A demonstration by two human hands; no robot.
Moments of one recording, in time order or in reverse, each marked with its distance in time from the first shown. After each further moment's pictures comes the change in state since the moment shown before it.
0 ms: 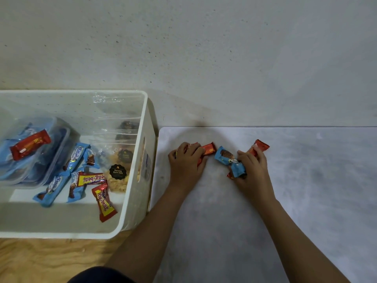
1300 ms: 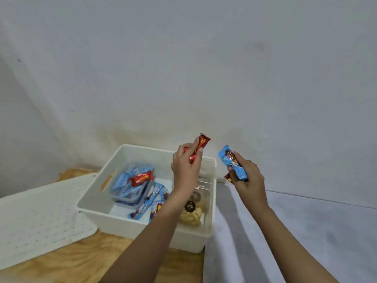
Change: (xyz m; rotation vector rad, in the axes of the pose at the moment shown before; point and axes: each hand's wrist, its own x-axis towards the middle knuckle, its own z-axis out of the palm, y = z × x) left_hand 0.052 -0.051 -0.286 -0.716 0.373 -0.328; right_hand 0.024 -0.260 -0.082 0.496 0.190 -0.269
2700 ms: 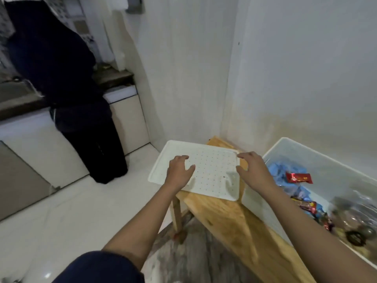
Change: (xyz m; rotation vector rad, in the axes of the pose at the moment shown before) left_hand -0.090 -0.125 -0.453 0.622 0.126 -0.625; right_hand -0.065 -0.228 0.334 -0.218 -0.790 -0.189
